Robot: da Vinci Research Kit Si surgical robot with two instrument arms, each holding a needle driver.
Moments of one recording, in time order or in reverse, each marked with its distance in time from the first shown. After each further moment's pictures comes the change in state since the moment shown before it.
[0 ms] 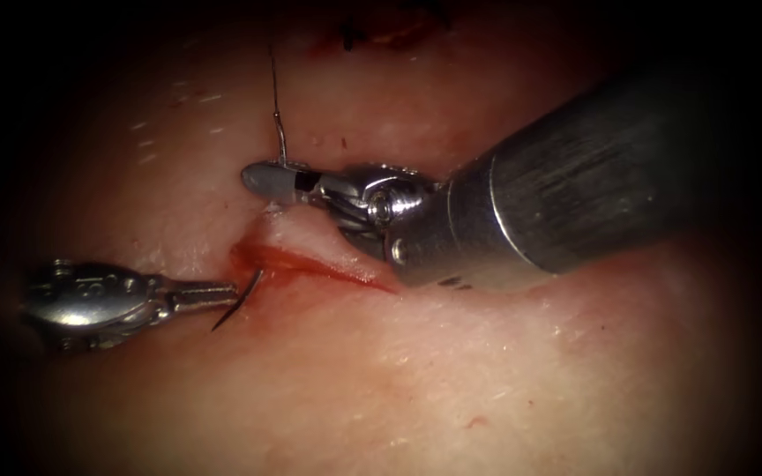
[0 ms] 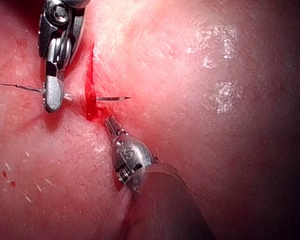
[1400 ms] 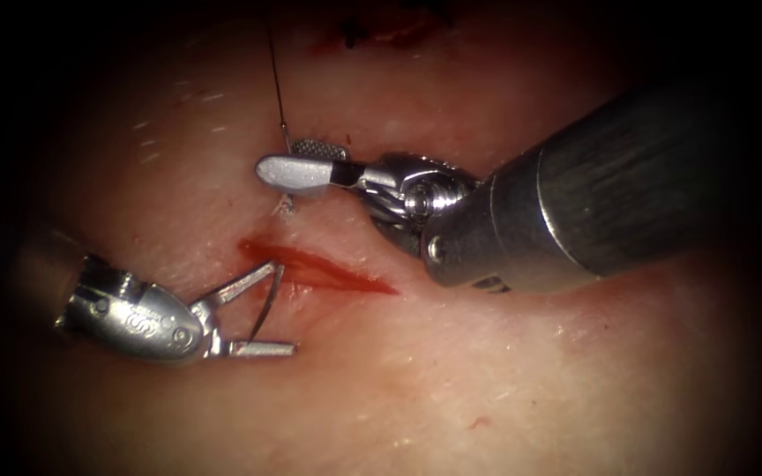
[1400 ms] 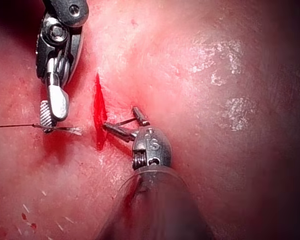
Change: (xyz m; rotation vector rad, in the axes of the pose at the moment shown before) right arm 0.004 0.001 -0.004 -0.033 0.169 -0.162; left arm 0.004 0.008 0.003 0.003 0.254 0.655
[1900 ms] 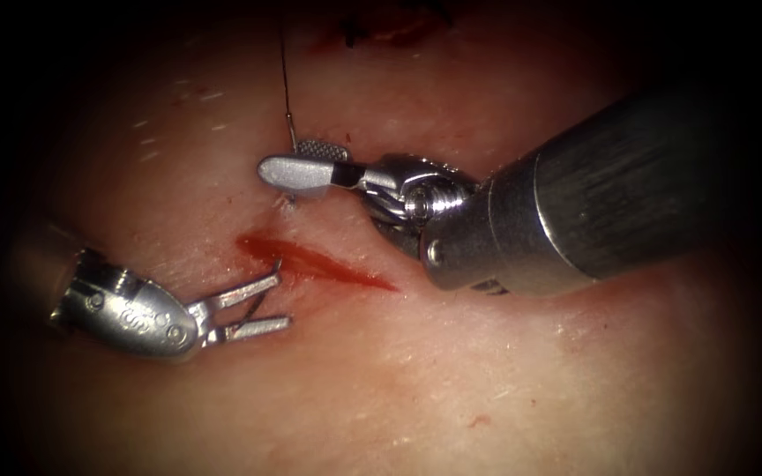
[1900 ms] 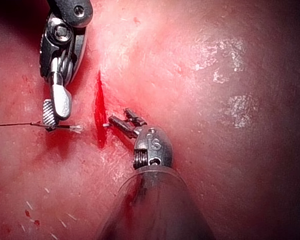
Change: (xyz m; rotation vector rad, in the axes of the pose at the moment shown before) right arm -0.001 0.000 0.000 -0.002 0.002 -0.013; left arm -0.001 -0.003 0.001 0.011 0.003 0.012
